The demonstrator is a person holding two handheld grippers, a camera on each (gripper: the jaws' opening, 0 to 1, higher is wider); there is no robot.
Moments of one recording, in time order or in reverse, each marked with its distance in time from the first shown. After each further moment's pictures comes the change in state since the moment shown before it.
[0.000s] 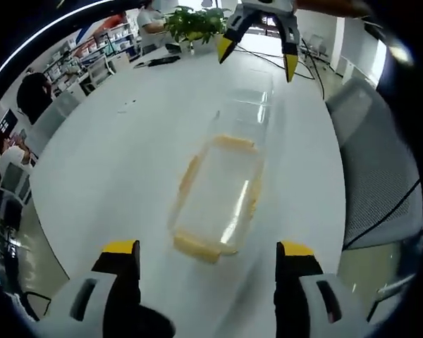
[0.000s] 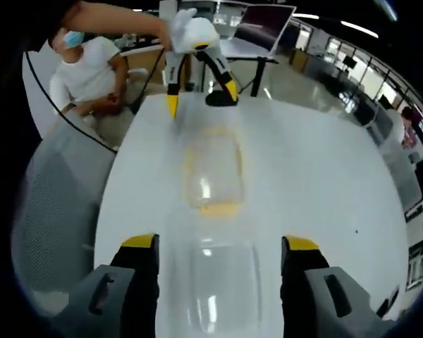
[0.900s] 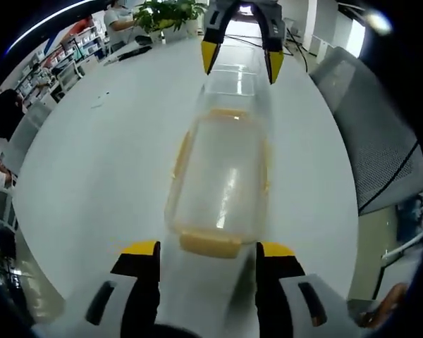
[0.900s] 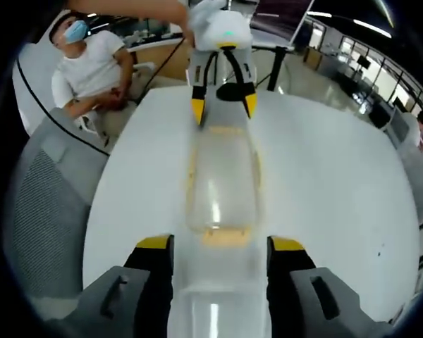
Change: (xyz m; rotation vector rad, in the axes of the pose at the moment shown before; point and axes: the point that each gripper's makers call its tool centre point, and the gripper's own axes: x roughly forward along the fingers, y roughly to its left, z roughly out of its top) left arm 0.038 0.012 -0.024 0.136 0.054 -0.113; right arm 0.070 0.007 0.014 -0.027 0.029 0.076
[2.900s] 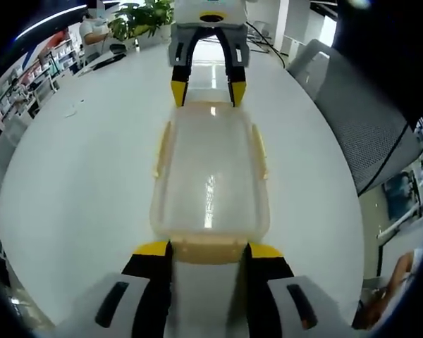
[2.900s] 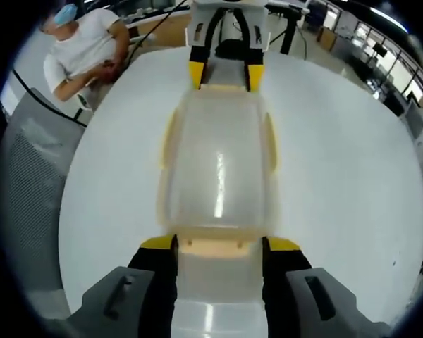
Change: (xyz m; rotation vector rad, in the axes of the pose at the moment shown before) left arm 0.024 0.003 -0.005 0.107 -0.057 -0.136; right arm 0.059 -0.018 -0.024 -0.016 0.158 0.045
